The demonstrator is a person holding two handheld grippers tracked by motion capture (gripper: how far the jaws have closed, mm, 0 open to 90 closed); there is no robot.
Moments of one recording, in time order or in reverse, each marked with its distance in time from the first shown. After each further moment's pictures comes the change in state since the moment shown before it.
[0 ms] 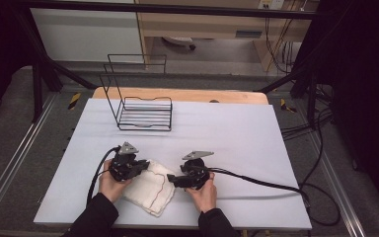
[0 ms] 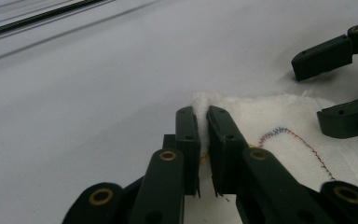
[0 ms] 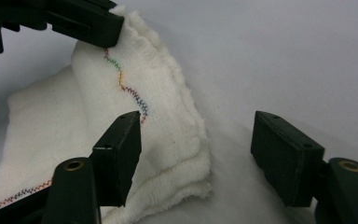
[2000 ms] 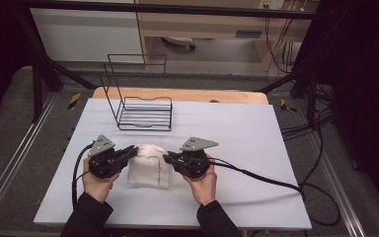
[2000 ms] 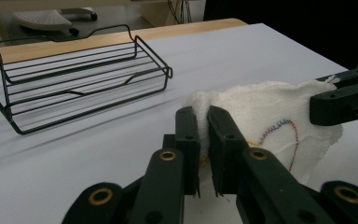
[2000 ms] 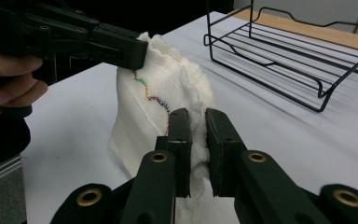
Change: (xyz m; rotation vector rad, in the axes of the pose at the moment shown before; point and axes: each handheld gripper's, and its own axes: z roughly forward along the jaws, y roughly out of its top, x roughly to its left) left arm -0.002 0.012 -0.070 -0.333 0.040 -0.033; right arm 0.031 0.054 -0.050 -0.243 0.070 -0.193
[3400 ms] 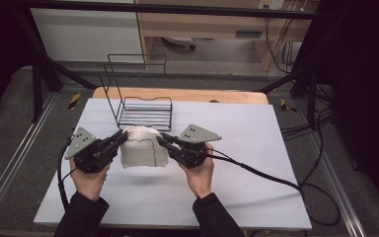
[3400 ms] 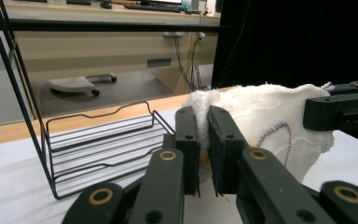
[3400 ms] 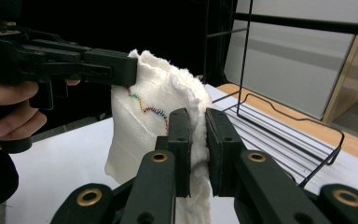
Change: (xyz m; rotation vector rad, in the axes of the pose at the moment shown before) left arm -0.001 0.029 -0.034 -0.254 0.053 0.019; right arm 0.013 0.045 -0.013 -0.224 -0.030 -0.127
